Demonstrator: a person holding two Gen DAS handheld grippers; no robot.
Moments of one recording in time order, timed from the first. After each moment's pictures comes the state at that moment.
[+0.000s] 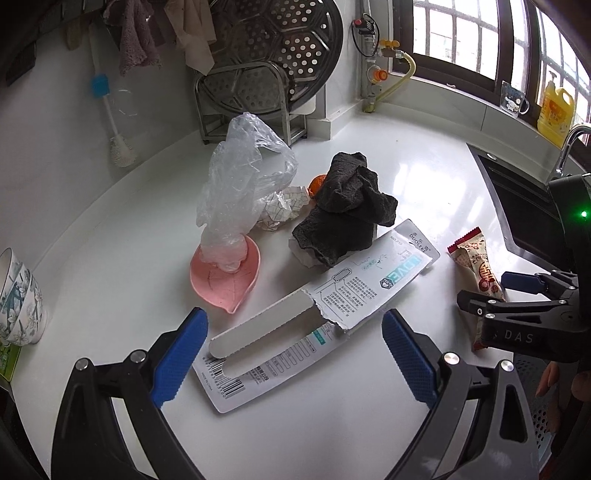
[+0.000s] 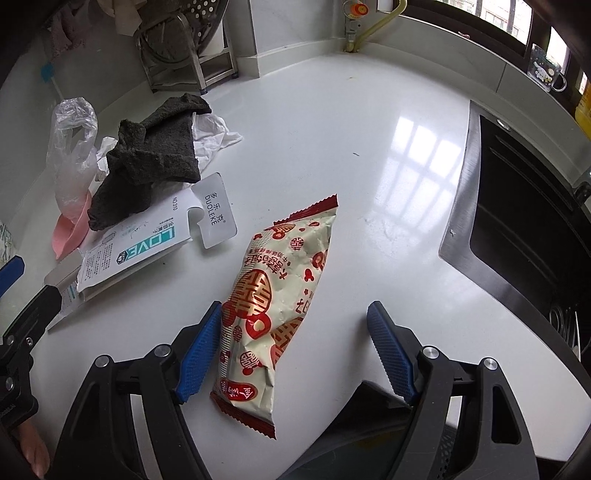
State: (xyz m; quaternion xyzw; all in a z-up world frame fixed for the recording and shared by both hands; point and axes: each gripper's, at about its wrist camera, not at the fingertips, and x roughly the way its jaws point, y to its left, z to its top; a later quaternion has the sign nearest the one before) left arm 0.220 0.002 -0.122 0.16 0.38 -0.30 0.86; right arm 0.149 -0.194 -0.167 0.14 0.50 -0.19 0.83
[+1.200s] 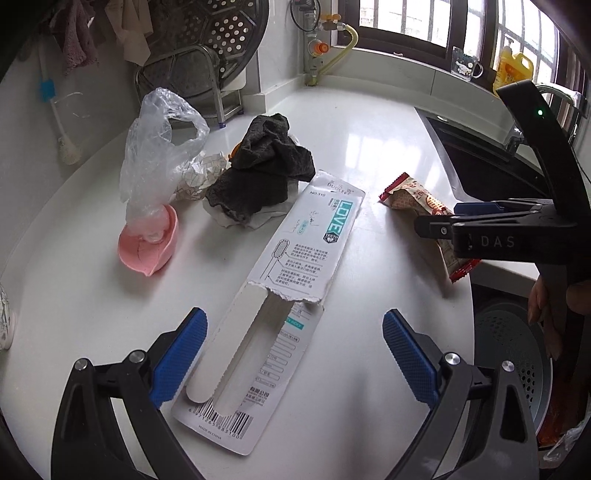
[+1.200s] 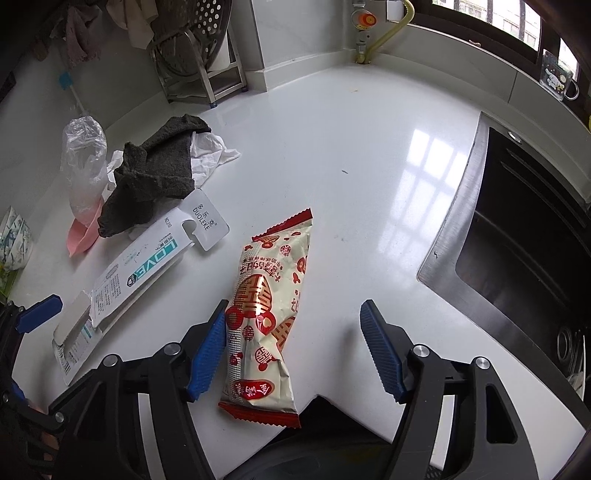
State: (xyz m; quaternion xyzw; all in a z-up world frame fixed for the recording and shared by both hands) left arm 0.178 -0.017 -0.140 0.19 0.40 -0.37 0.82; right arm 0.136 -0.221 -0.162 0.14 0.48 -0.15 0.85
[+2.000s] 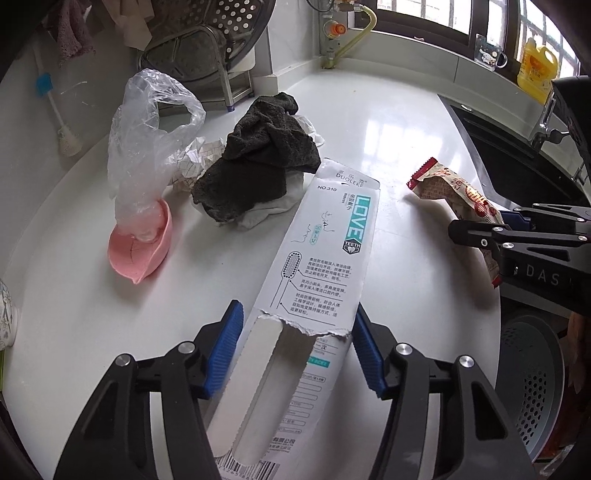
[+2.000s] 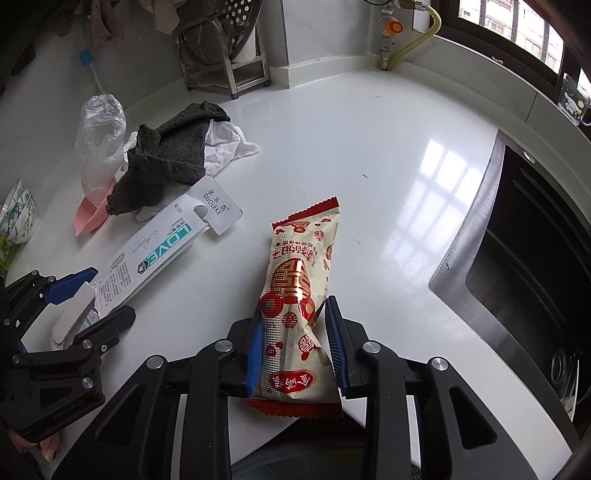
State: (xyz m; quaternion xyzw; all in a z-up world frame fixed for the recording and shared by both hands) left arm 0.191 -0.038 -0.153 0.20 0.43 -0.33 0.82; right arm 0.137 -0.213 -0.160 0.11 0.48 -0.11 0.86
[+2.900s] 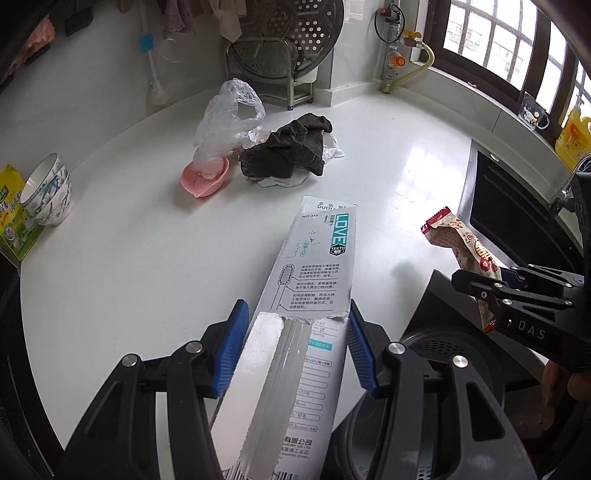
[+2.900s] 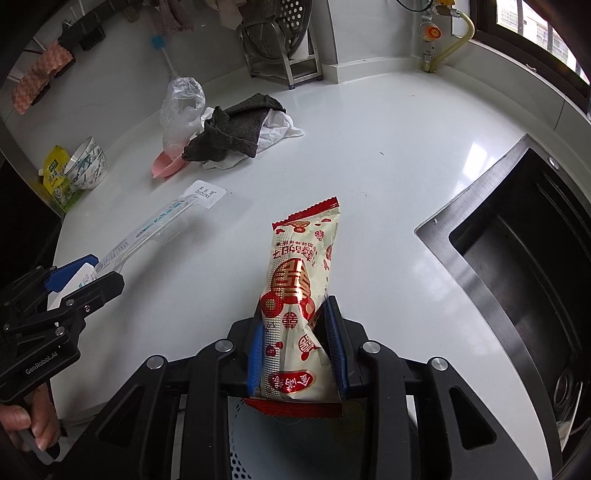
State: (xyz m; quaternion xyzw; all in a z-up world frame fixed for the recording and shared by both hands) left arm 0.089 -0.017 -0.096 0.10 0.46 -0.20 0.86; right arm 0.060 -0.220 -0.127 0.10 0.50 0.02 0.86
